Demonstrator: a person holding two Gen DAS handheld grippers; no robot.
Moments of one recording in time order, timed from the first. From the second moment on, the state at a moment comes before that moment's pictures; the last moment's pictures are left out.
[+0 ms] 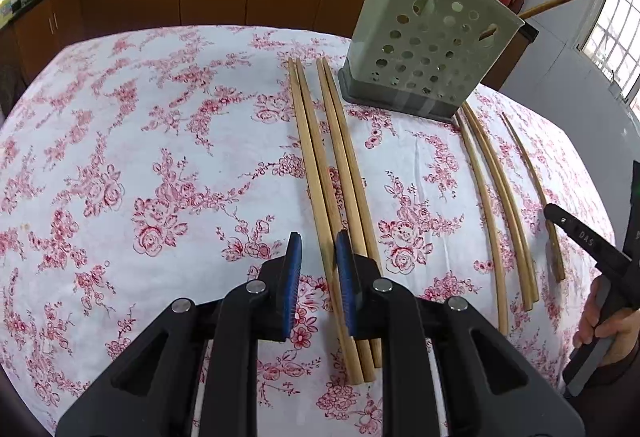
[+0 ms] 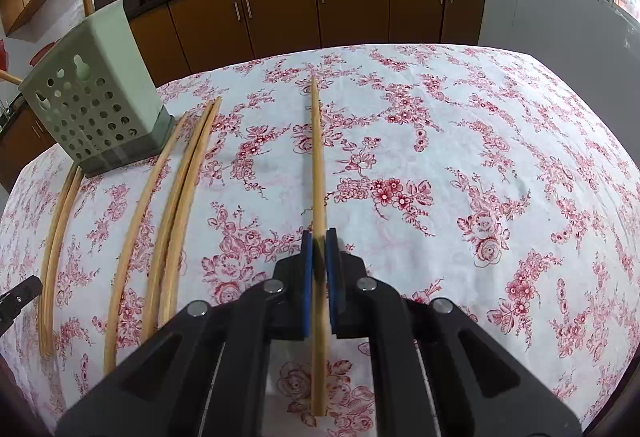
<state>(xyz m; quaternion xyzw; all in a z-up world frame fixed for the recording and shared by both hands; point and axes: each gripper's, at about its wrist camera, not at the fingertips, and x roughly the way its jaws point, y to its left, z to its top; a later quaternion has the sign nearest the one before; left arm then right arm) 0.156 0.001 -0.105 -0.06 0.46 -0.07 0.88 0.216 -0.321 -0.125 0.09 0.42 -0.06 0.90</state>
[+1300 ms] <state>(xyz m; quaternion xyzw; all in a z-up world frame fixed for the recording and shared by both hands) 0.174 0.052 -0.107 -0.02 0.42 0.03 0.91 0.213 -0.309 -0.127 0.07 0.41 -0.04 0.91</state>
